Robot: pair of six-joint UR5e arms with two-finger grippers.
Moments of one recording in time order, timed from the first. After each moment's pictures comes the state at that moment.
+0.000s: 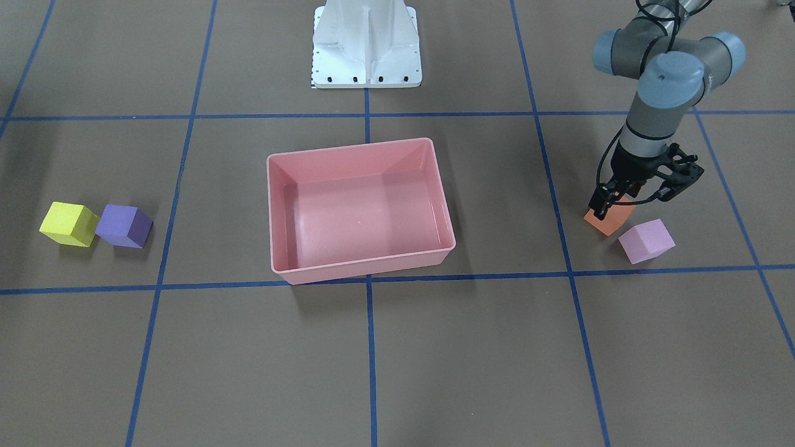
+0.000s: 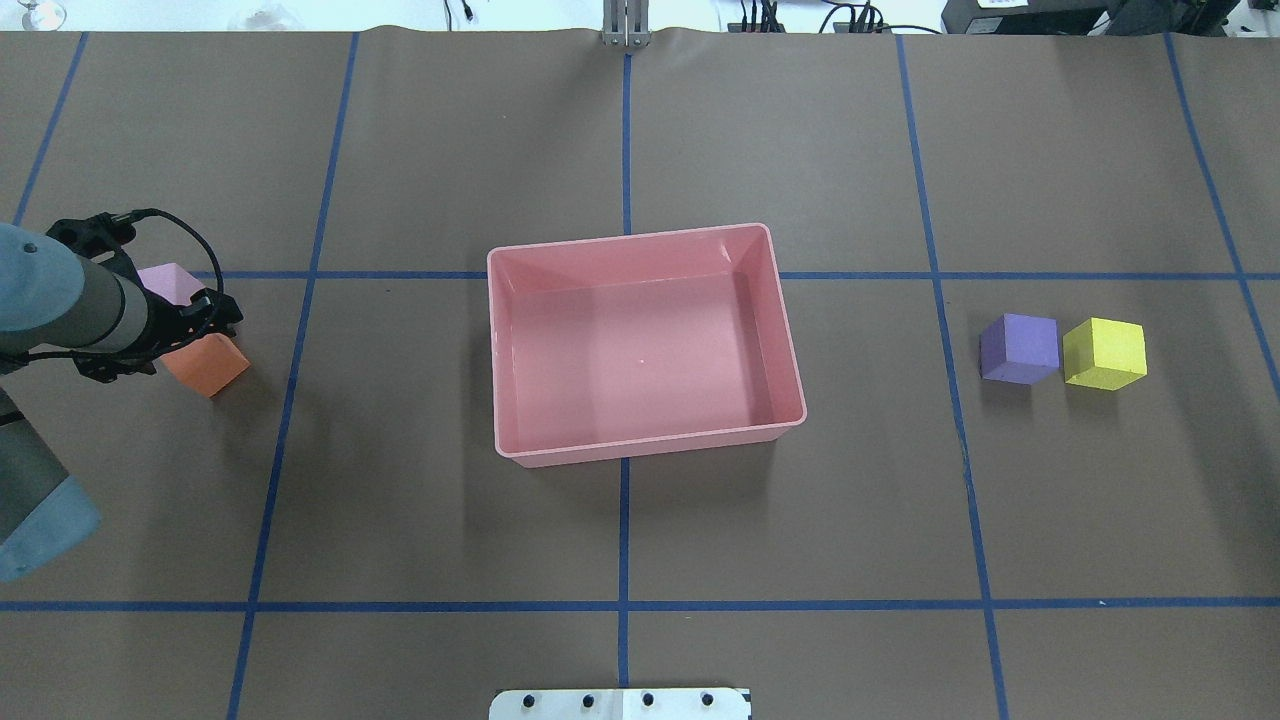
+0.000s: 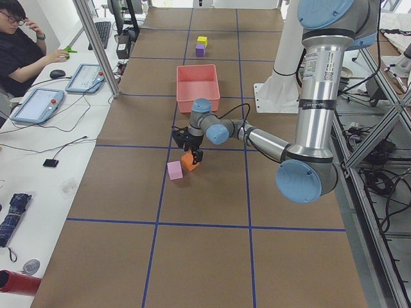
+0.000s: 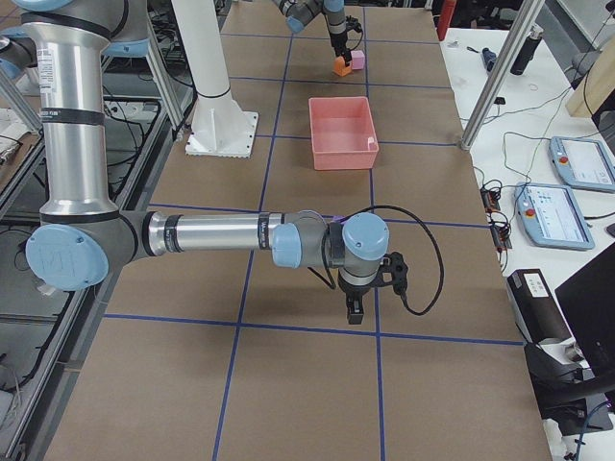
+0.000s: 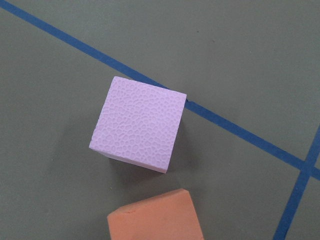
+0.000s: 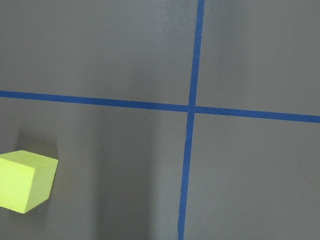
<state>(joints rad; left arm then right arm) -0.77 -1.65 -1.79 -1.90 -1.82 -1.49 1.56 -1.57 1.64 -1.59 2.40 -0.04</state>
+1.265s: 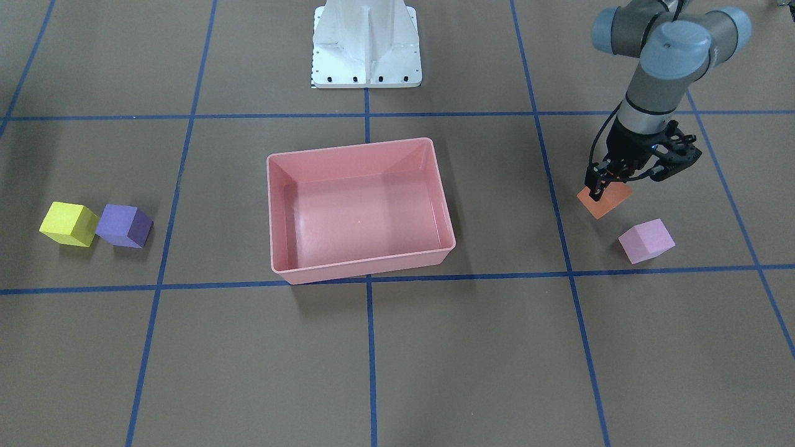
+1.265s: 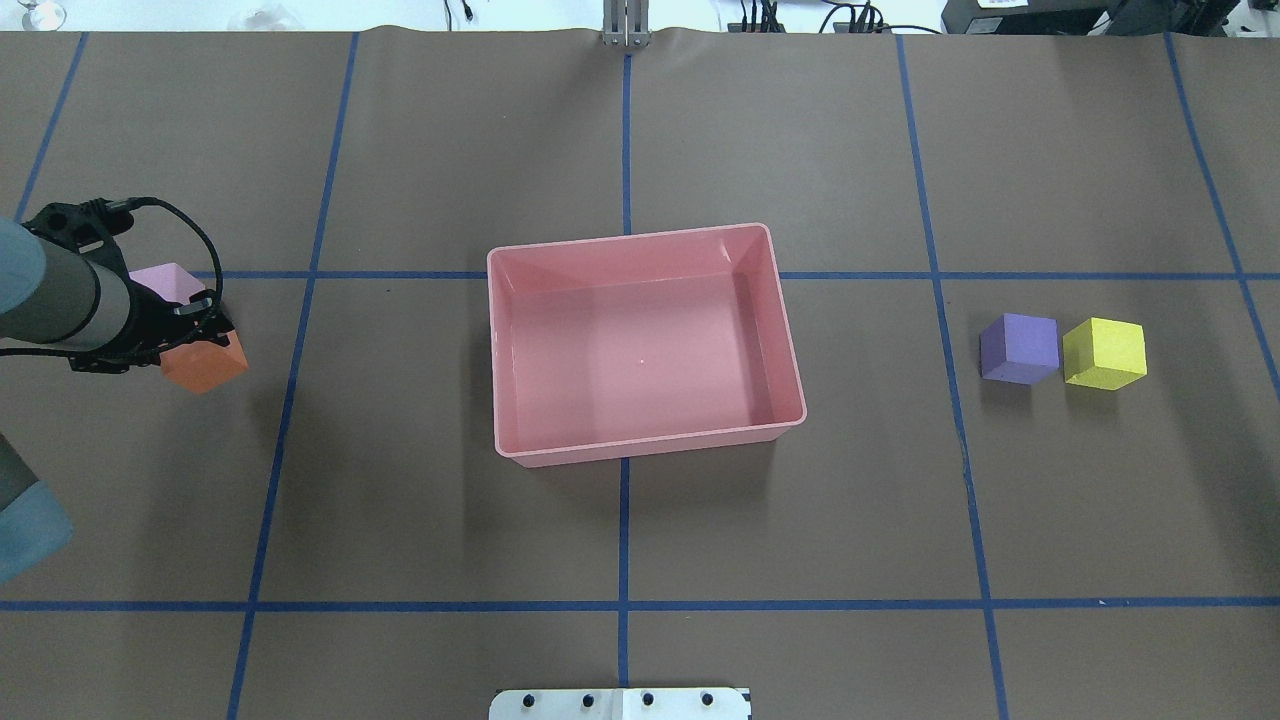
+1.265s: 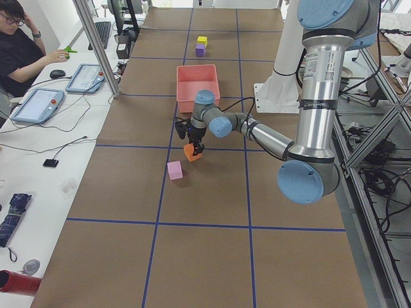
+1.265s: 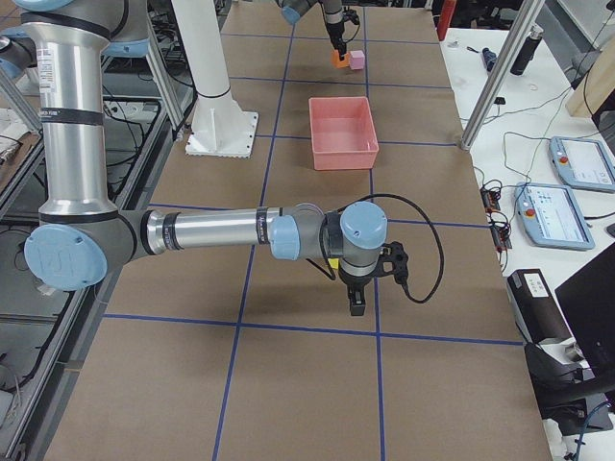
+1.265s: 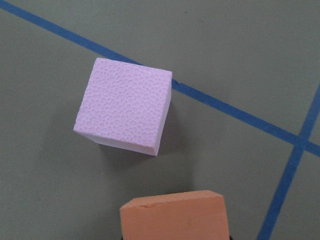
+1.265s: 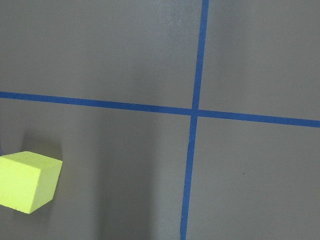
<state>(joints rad) -0.79 -1.62 -1.98 -1.78 -1.88 -1.39 1.56 -1.58 1.70 -1.59 2.40 -0.03</state>
